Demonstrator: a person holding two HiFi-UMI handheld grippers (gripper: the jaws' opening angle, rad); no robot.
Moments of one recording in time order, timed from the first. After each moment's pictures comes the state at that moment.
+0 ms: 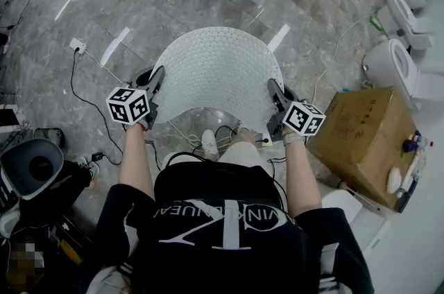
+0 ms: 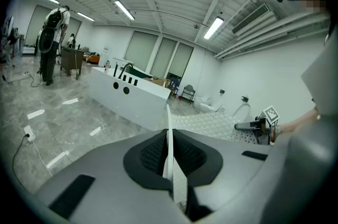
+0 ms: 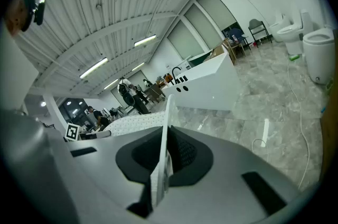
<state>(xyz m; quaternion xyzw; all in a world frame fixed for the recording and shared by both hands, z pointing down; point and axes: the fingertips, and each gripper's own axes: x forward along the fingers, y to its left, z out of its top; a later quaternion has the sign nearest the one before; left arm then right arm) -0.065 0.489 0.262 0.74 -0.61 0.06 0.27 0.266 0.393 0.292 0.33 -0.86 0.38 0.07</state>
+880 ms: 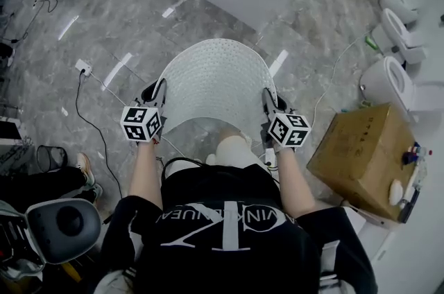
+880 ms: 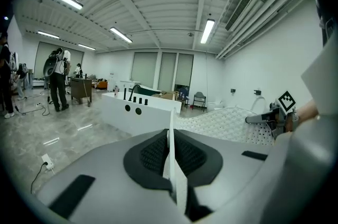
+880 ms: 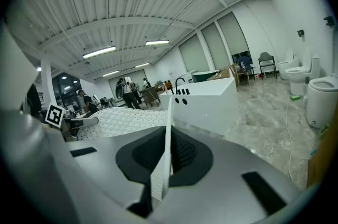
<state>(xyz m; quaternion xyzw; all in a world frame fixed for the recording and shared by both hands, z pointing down) -0.102 0.477 0.226 0.72 -0.67 0.08 0.16 0.213 0.376 0.259 0.38 -0.89 0.24 0.09</state>
